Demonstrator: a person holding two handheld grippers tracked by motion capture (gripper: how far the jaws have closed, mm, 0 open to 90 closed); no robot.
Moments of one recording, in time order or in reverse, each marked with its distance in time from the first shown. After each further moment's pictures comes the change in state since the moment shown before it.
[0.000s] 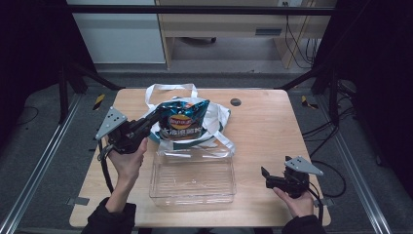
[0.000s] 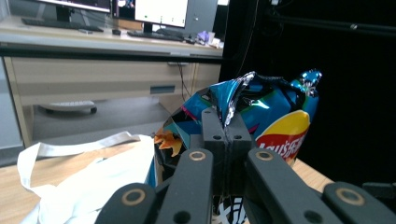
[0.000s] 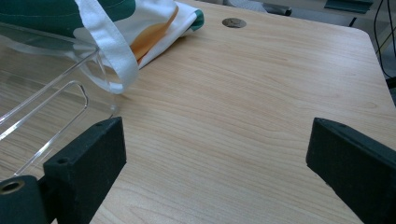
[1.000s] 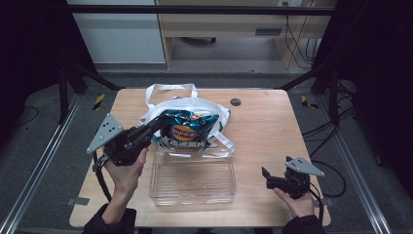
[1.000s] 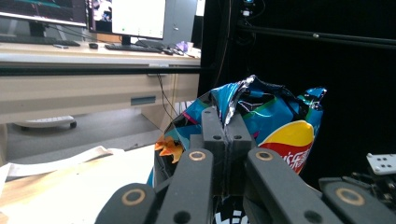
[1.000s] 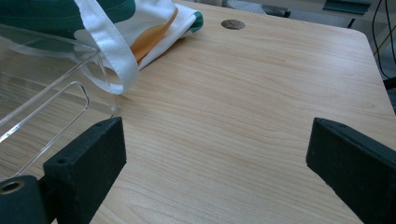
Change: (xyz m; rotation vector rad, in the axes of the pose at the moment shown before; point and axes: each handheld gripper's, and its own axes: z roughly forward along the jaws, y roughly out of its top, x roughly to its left) left arm -0.033 0.009 -0.024 -0.013 -0.084 0.033; right arm 0.000 -0.001 -0.003 -0.007 -0.004 0.001
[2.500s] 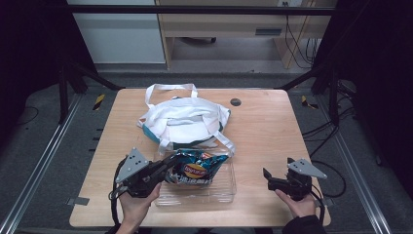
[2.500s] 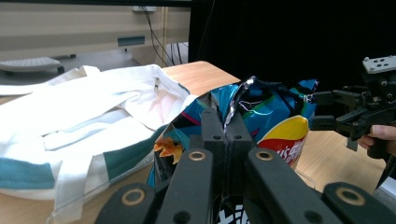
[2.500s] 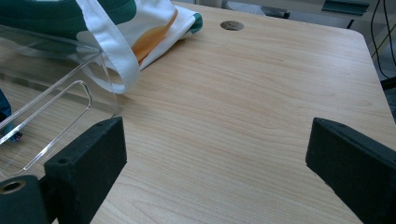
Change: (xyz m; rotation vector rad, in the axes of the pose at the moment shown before) left arm -0.031 -0.069 -0.007 0.232 -0.017 -0.009; right arm -0.001 -0.002 -0.006 -0.007 0.003 0.008
